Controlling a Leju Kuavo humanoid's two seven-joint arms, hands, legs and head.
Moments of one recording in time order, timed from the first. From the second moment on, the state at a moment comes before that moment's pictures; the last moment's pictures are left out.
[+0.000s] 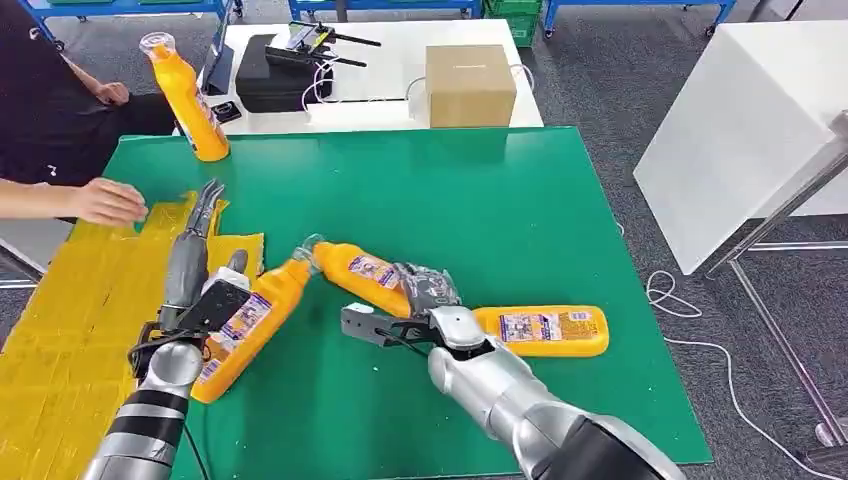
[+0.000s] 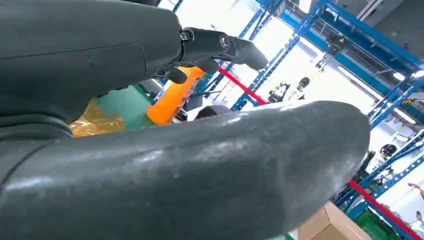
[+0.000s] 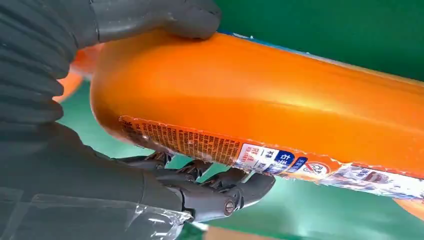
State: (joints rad) left arm -0.29 0.00 -0.03 -1.26 -0.66 0.30 -0.49; right arm -0.73 0.33 0.81 -0.33 0.84 -0.17 0.33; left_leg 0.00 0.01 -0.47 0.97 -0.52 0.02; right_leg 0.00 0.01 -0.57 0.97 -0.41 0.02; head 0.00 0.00
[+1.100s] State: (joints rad) left arm 0.07 -0.02 0.07 -1.52 0.27 -0.59 -0.45; right arm -0.48 0.31 0.58 -0.87 0.98 -0.59 -0.13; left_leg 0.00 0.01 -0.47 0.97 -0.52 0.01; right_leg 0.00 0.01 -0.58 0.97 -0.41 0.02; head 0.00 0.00
